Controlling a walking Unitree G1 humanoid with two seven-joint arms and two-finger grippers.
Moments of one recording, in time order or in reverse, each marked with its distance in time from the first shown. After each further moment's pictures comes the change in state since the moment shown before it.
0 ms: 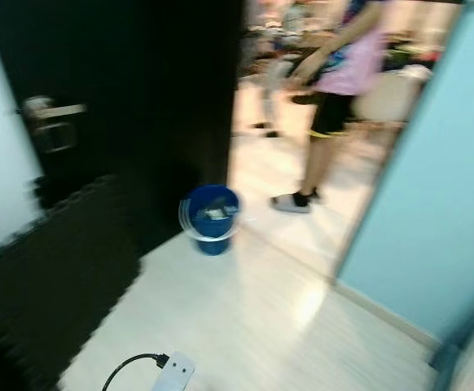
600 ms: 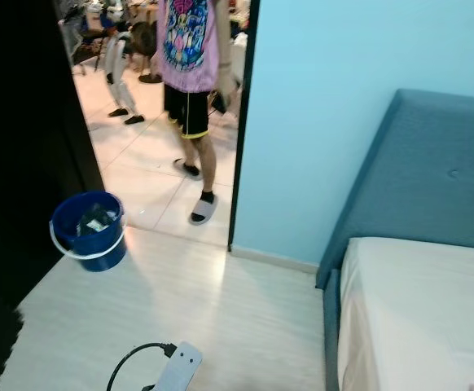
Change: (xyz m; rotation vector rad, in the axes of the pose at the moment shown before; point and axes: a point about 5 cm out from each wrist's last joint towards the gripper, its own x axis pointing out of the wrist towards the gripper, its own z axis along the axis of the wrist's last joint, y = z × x) left arm 0.000 -0.001 0.005 0.025 -0.020 -0.001; right arm 0.000 0.007 0.003 -0.022 -0.002 0.008
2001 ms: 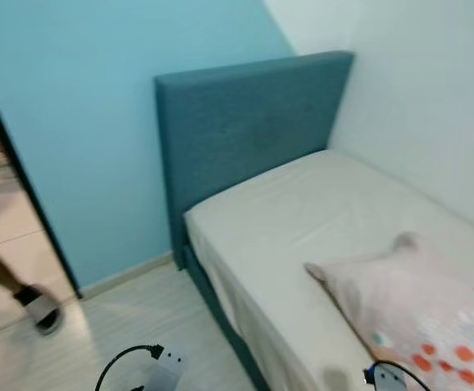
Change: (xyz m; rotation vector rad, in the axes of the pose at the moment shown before) left arm -0.001 0.006 -0.002 -0.174 0.020 0.160; right arm -0.012 -0.083 0.055 0.464 -0.308 -0.111
